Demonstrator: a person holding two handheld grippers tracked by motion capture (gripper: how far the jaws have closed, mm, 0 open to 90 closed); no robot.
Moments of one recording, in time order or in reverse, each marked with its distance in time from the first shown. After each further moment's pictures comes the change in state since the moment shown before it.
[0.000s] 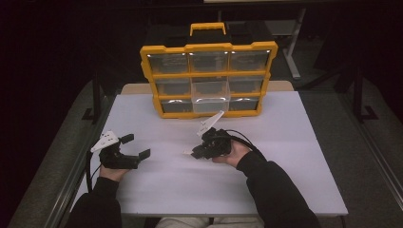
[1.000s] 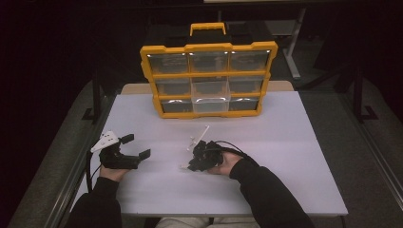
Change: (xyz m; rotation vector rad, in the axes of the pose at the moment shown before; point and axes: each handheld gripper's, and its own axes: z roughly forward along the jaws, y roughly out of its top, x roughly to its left) left arm 0.000 0.000 0.000 0.002 -0.003 0.001; right arm 0.014 -0.010 0.044 0.135 0.012 -0.066
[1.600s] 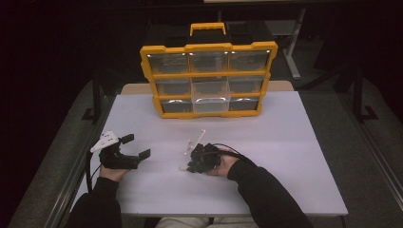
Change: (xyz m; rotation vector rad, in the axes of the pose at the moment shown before) left arm 0.000 0.000 0.000 -0.004 -0.002 -0.005; right arm 0.005 0.000 0.011 0.024 -0.030 -0.049
